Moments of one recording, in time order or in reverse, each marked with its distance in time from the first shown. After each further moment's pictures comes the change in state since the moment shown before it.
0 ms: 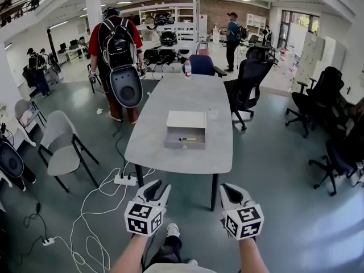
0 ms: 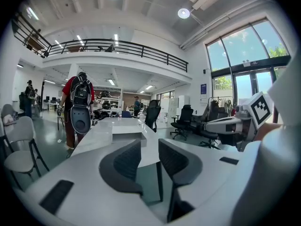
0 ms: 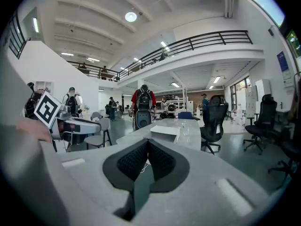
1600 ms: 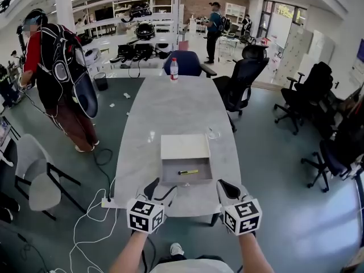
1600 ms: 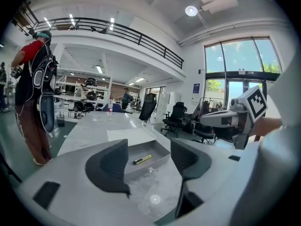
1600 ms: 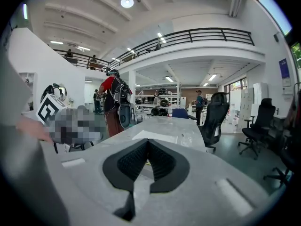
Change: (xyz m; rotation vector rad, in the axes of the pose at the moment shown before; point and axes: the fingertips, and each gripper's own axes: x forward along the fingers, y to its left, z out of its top) left arm 0.227 0.160 0.050 -0.021 0.087 -0.207; right arm 0.249 -0.072 0.068 -0.010 0.084 -0.115
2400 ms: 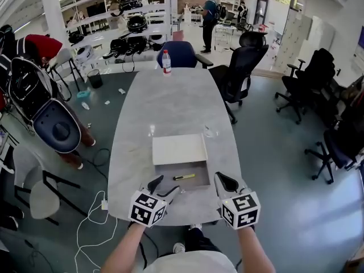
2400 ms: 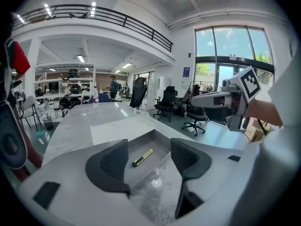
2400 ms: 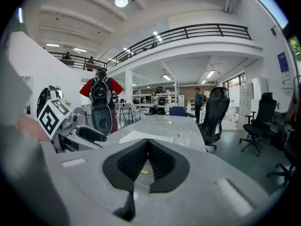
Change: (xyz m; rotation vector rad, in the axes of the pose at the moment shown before) left arm 0.092 0.010 -0.021 0.130 0.197 -0.112; right arm 0.063 -0.054 -0.003 0.040 0.007 -0.005
